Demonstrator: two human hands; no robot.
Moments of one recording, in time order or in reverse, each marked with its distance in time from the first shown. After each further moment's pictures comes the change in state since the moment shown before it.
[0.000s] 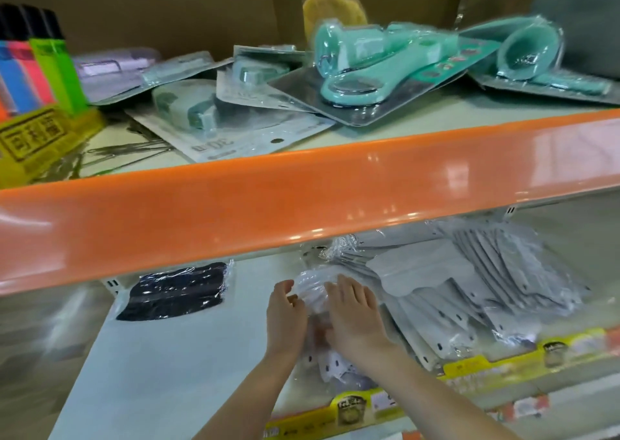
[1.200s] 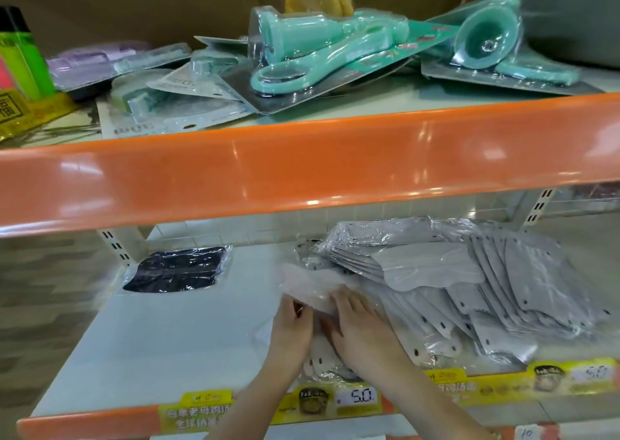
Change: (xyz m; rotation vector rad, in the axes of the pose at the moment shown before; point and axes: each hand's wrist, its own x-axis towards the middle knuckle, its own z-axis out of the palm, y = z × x) left_hand -0.051 0.021 0.038 -0.099 0.030 -0.002; right_hand -0.032 0.055 0.004 0.236 0.128 -0.137
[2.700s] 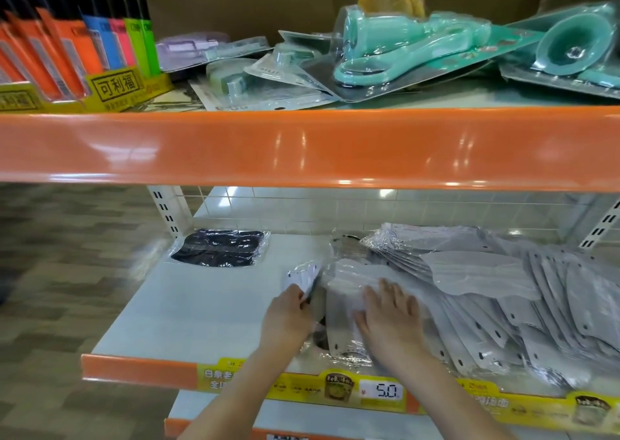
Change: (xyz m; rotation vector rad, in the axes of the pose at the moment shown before) left_hand 0.001 -0.007 -0.055 0.534 0.024 -0.078; right_hand 0.008 -0.007 -0.006 -0.301 -0.208 0.039
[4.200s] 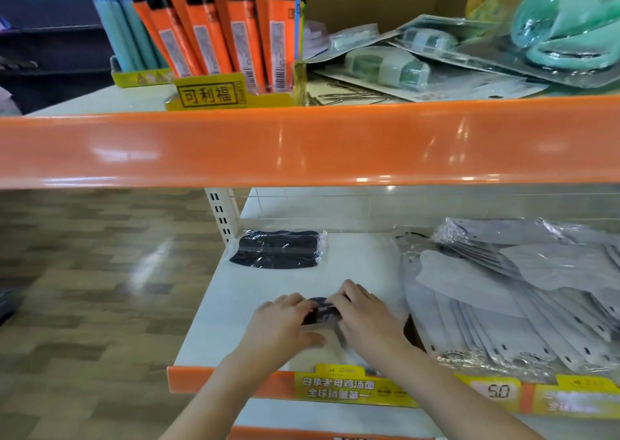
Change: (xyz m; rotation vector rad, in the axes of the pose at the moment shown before) left_hand 0.030 -0.131 -0.107 0.550 -0.117 0.491; right_hand 0.034 -0.159 0.022 0.163 0.292 -0.430
